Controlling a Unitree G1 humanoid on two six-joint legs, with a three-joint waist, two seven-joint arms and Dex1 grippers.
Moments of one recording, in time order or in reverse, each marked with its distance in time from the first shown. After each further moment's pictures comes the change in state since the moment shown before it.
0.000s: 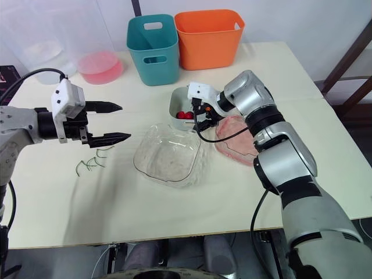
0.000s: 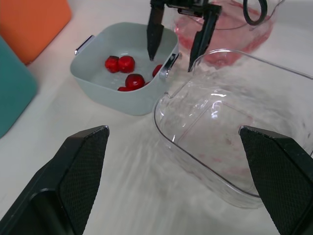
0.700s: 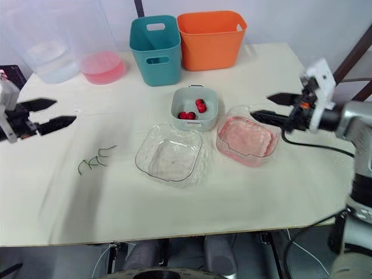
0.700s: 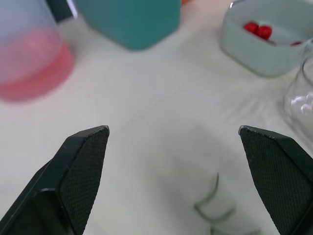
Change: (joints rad) left arm 0.212 0.080 0.301 0.319 -0.001 0.005 0.042; right arm 0.883 -0.456 -0.830 -1.162 0.508 0.743 -0.241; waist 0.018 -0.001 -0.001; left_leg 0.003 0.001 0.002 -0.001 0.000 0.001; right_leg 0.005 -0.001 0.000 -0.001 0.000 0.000
